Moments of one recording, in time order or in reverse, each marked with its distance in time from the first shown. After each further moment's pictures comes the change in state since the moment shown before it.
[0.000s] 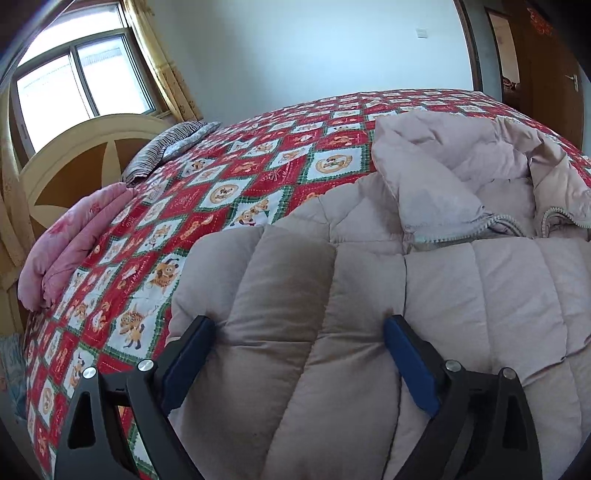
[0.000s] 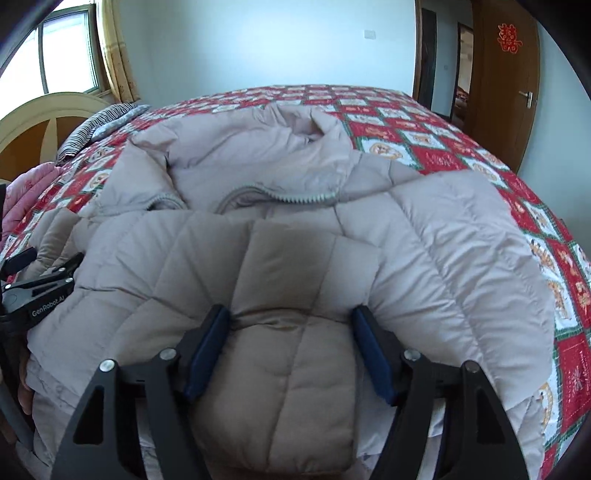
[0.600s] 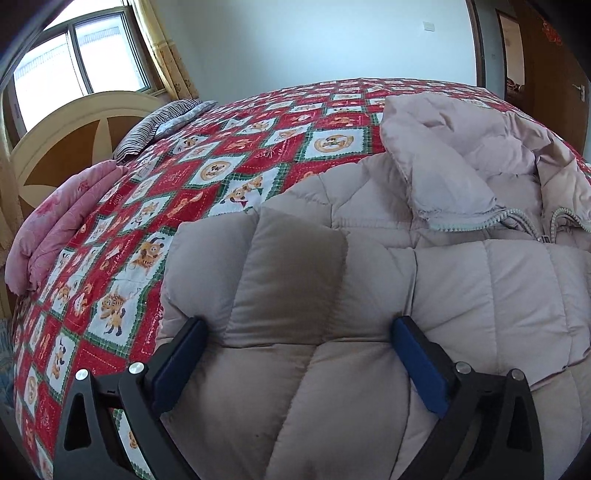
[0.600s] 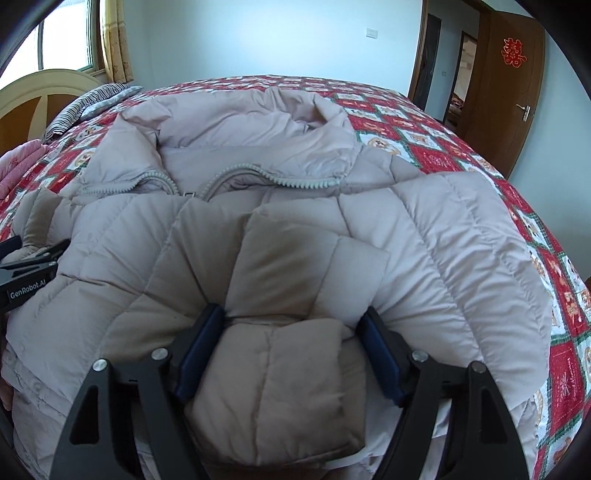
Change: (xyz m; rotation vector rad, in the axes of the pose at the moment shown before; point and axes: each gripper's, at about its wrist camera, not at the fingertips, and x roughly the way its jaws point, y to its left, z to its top) left arm 0.016 0.003 -0.003 -0.038 0.068 -0.042; right arm 0.010 0.016 -0.005 -0.054 0.026 -0.091
